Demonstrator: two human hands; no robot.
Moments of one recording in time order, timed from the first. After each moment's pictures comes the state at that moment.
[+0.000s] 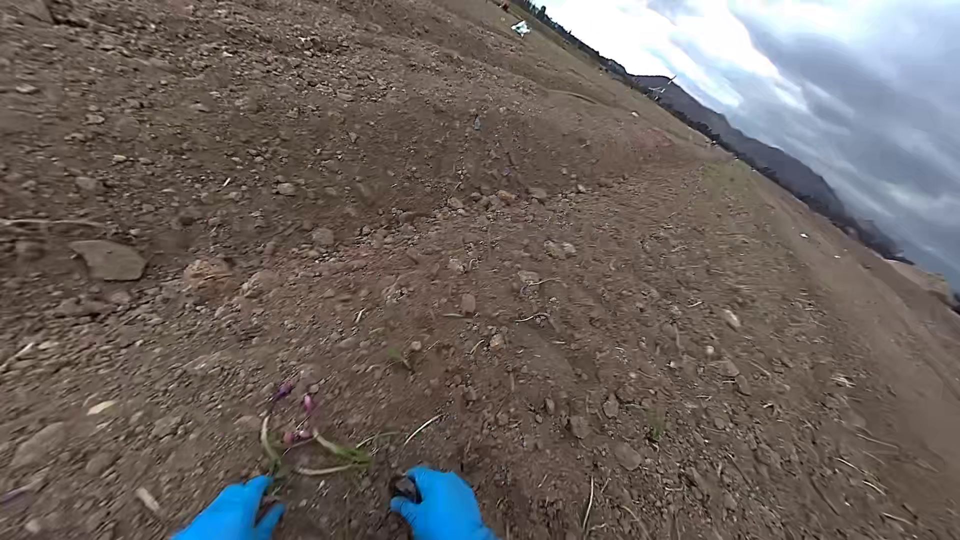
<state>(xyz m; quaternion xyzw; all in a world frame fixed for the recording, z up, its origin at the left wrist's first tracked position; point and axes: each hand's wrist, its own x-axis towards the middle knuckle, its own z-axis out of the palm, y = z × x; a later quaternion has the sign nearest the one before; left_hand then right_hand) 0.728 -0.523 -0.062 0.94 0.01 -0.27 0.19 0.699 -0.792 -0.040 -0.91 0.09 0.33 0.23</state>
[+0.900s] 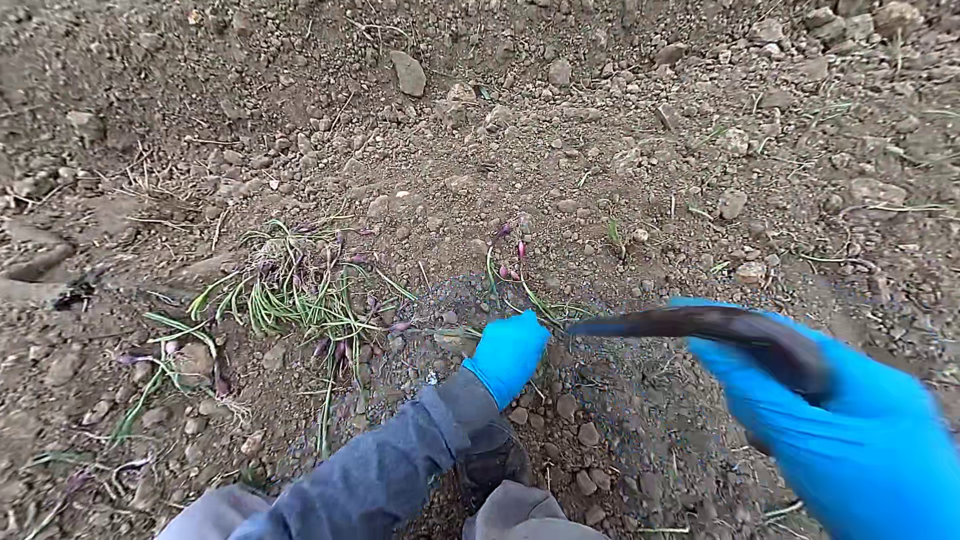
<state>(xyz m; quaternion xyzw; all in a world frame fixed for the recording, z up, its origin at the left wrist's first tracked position) 0.719 -0.585 -0.072 0.93 -0.07 -0.30 0.22 0.746 -0.786 0.108 -0.88 -0.03 0.13 0.46</state>
